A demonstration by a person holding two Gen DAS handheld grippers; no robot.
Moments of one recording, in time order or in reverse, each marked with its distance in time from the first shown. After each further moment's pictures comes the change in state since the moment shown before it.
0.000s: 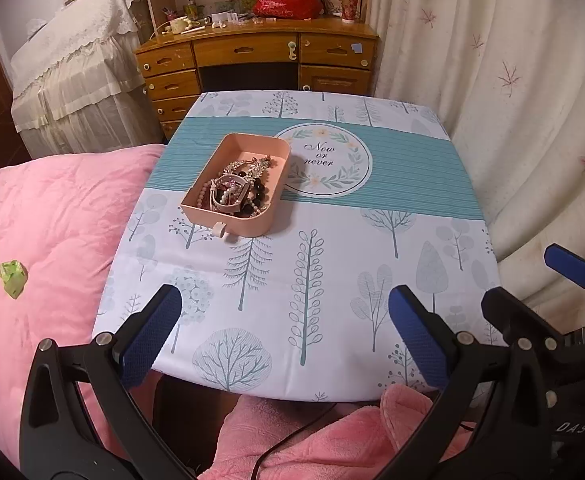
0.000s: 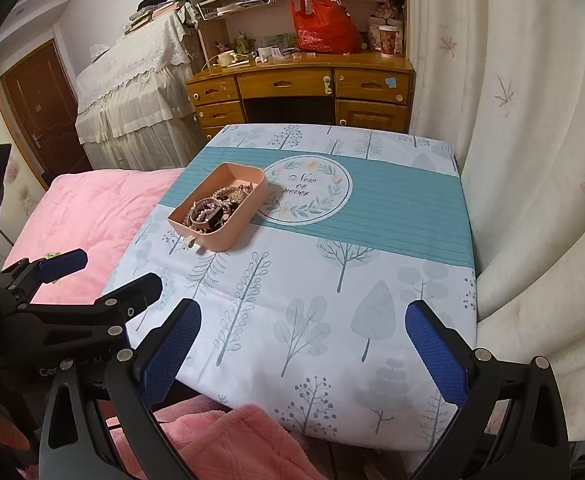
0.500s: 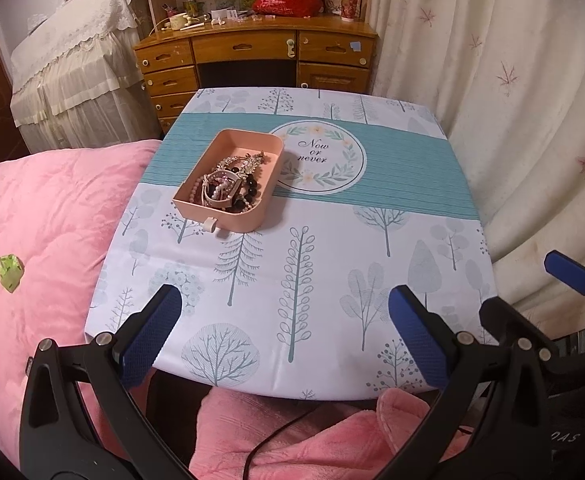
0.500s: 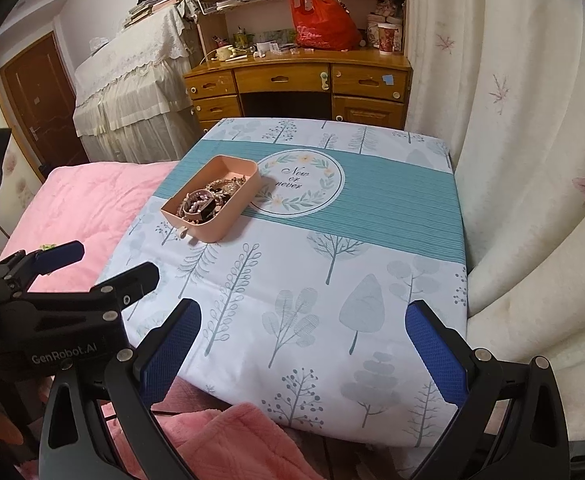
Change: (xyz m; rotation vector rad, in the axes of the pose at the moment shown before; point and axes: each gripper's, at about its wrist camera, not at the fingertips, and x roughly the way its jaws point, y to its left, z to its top) left arm -0.001 -0.011 -0.002 -0.006 0.012 -0.008; right arm -0.006 -0.008 -0.012 -0.010 0.013 -0.019
